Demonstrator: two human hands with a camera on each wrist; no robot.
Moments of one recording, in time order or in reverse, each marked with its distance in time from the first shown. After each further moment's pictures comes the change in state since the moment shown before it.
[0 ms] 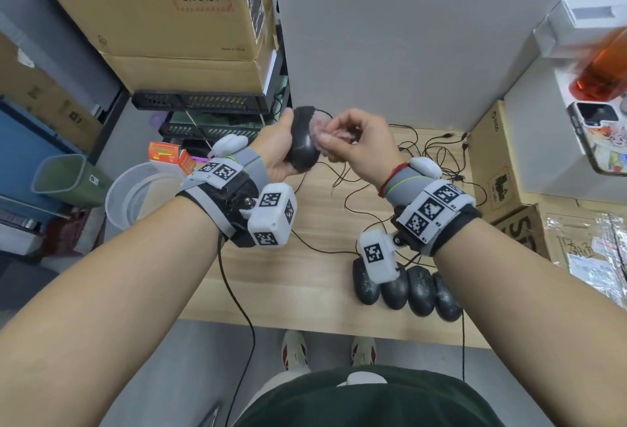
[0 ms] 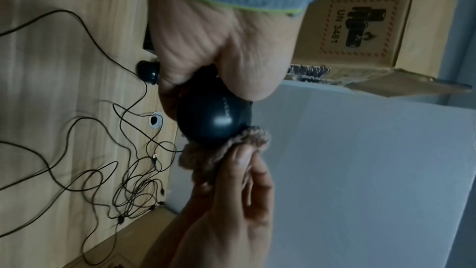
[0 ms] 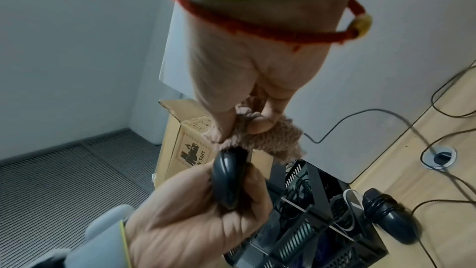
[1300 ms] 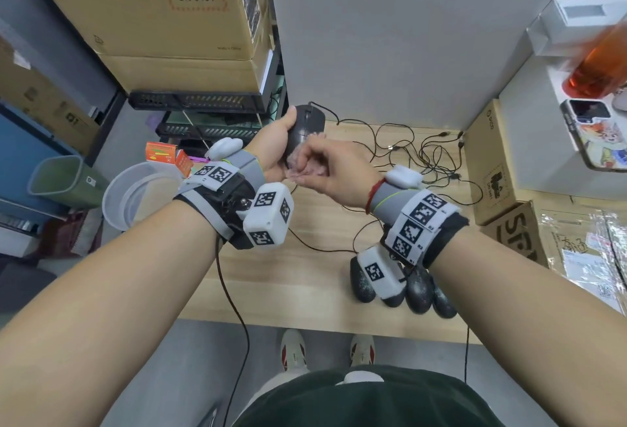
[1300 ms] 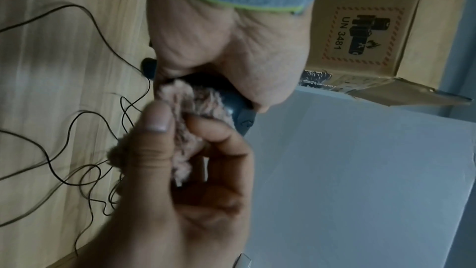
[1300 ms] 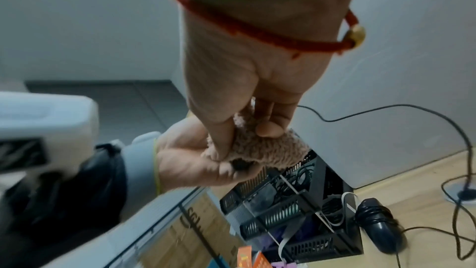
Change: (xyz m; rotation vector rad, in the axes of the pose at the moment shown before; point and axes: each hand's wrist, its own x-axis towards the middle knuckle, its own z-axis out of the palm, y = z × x) left_hand -0.001 -0.004 -0.002 -0.028 -0.191 -0.078; right_hand -0.023 0.000 0.018 -0.276 -0.303 -0.192
